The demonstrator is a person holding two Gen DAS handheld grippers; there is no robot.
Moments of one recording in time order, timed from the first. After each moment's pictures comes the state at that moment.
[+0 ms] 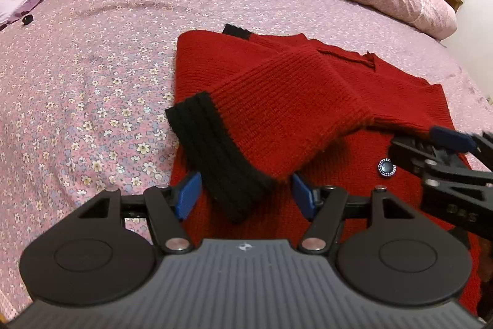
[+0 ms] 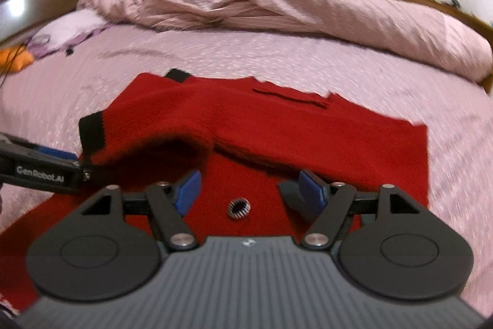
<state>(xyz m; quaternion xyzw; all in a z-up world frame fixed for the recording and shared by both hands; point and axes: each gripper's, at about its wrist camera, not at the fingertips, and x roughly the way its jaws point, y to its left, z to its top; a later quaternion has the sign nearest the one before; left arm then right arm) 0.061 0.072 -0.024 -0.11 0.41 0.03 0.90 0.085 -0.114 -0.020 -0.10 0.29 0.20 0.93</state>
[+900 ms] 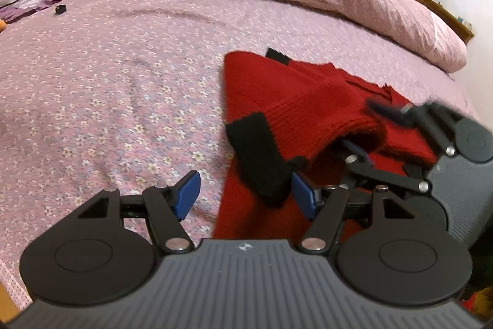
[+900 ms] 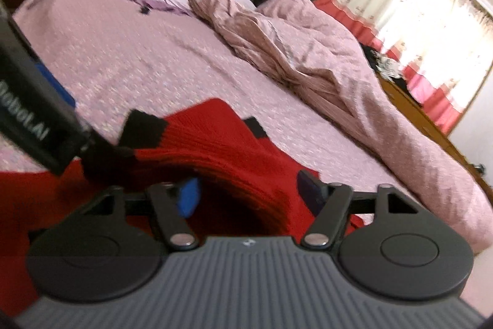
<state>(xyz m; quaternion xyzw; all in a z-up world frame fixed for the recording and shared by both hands) 0.031 0.120 -0.003 -0.15 0.38 0.07 0.91 0.076 -0.015 -0.032 -0.32 0.13 0.30 0.89</state>
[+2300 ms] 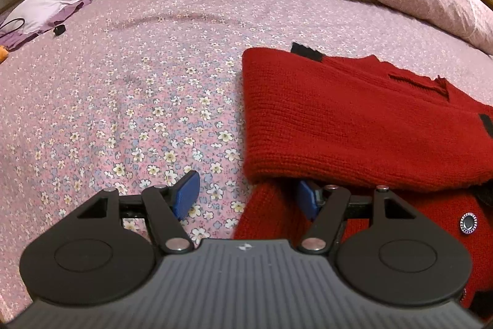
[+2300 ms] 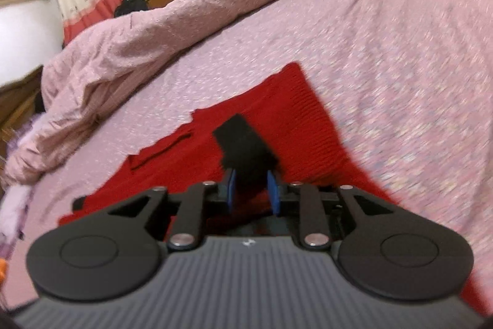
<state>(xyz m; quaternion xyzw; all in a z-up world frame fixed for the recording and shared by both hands) 0.113 0.109 -0.048 -0.08 0.40 0.13 0.91 0.138 -0.236 -0.042 0.23 0.30 -0.02 0.92</state>
